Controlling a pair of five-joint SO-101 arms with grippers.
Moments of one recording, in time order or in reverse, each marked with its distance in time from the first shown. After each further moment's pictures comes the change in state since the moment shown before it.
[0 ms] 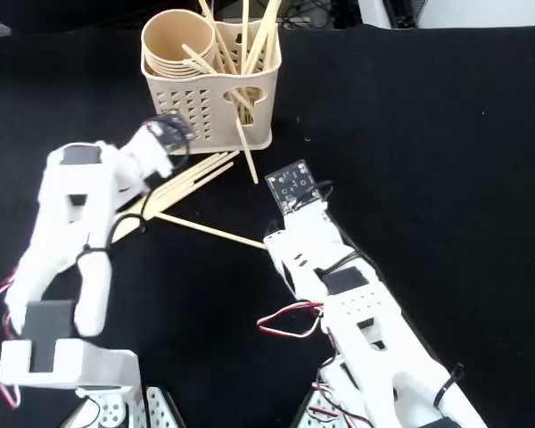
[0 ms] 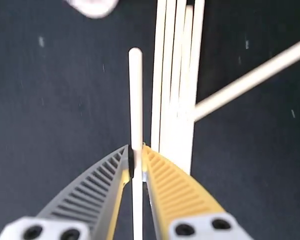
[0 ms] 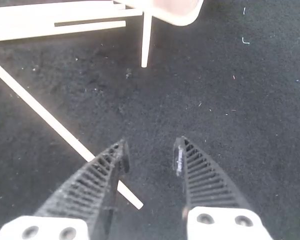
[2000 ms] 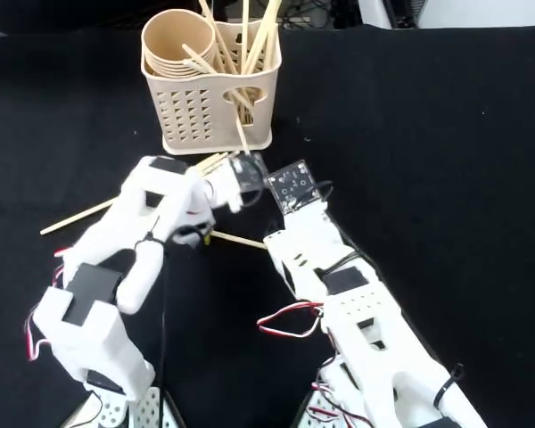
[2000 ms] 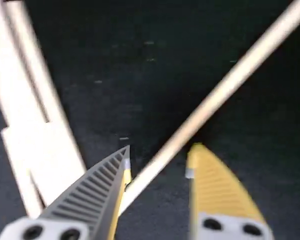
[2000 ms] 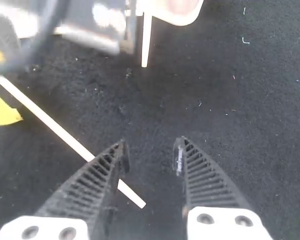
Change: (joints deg) left arm 18.2 15.4 0.3 0.3 2.0; right arm 0.0 0.0 0.0 0.0 0.0
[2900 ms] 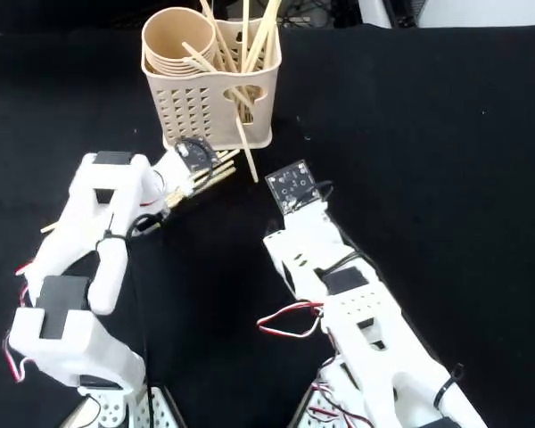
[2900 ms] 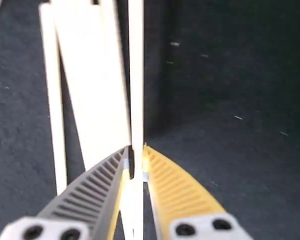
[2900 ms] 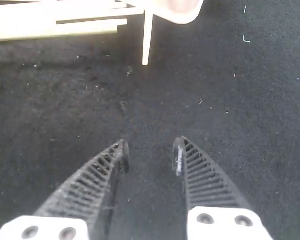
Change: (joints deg) left arm -14.5 -6.6 0.5 2.3 -0.4; right arm 0.0 0.0 0.0 0.0 0.0
